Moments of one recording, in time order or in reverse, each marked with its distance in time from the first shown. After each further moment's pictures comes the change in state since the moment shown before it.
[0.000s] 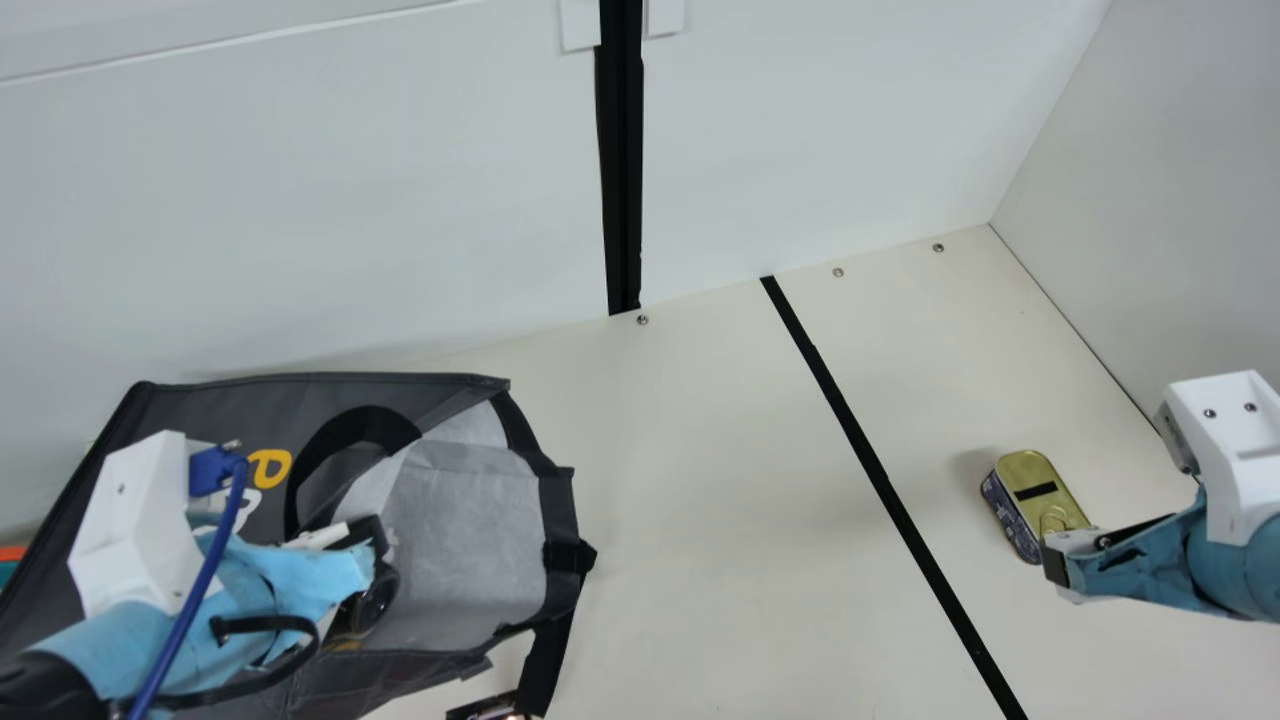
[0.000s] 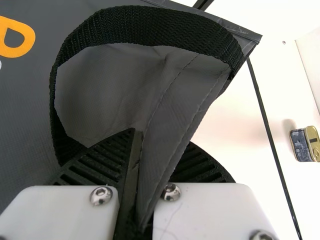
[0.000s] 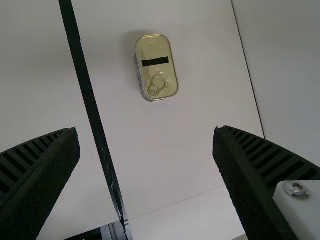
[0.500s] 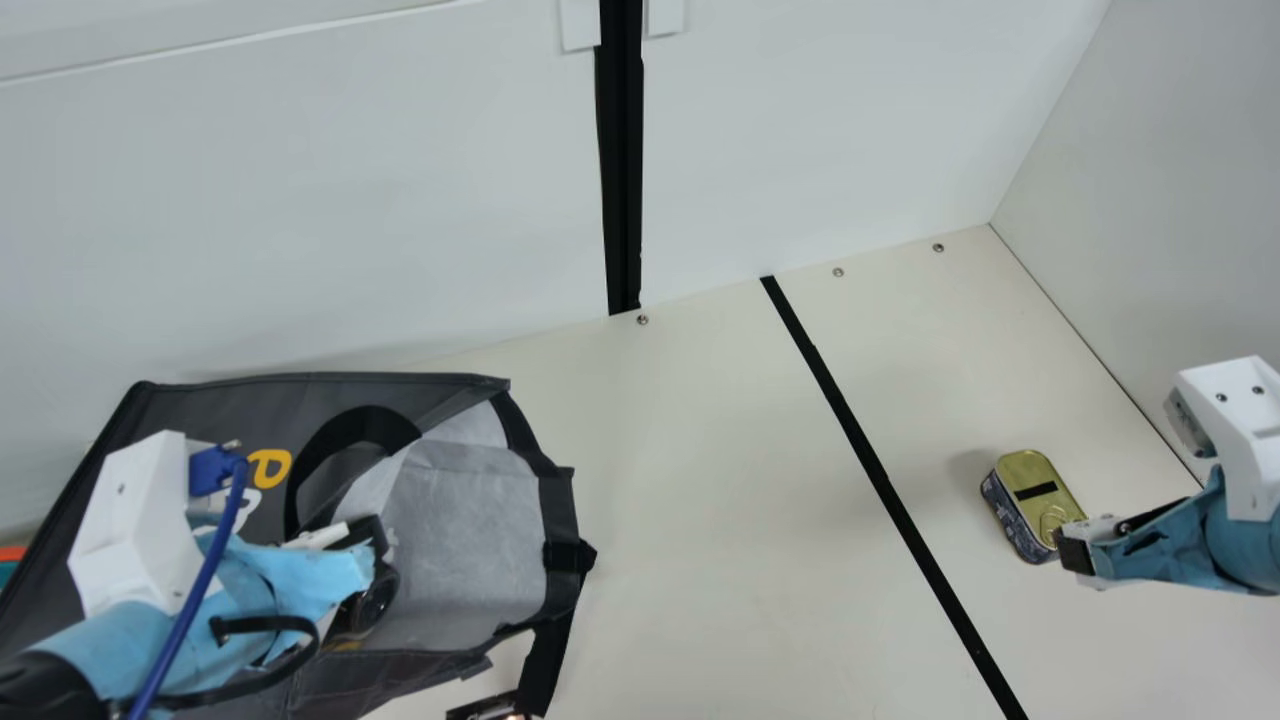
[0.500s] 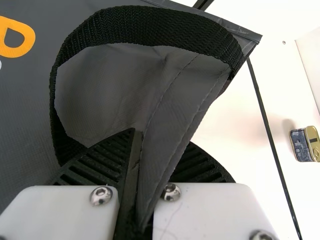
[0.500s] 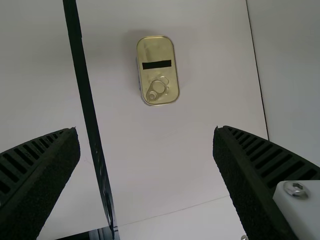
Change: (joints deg) left arm 0.0 0.0 0.0 0.0 0.0 0.0; right arm -7.7 6.5 -1.8 6.8 0.0 -12.4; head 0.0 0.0
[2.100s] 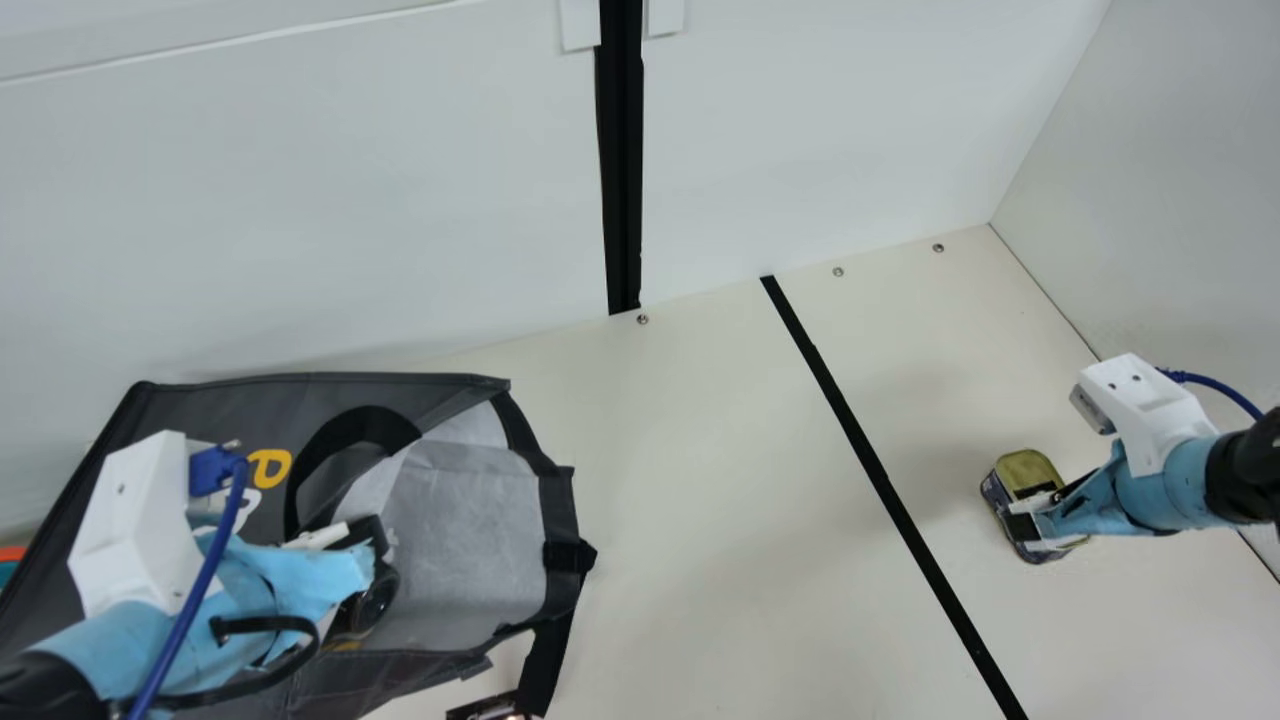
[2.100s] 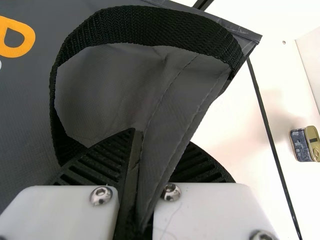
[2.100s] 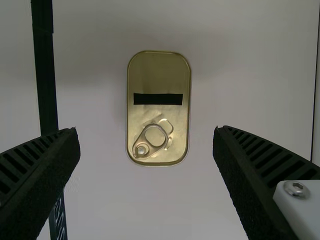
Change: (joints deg) left arm 0.0 0.0 0.0 0.0 0.0 0.0; right arm 4.2 21.0 4.9 3.1 -18.6 -9.3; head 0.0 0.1
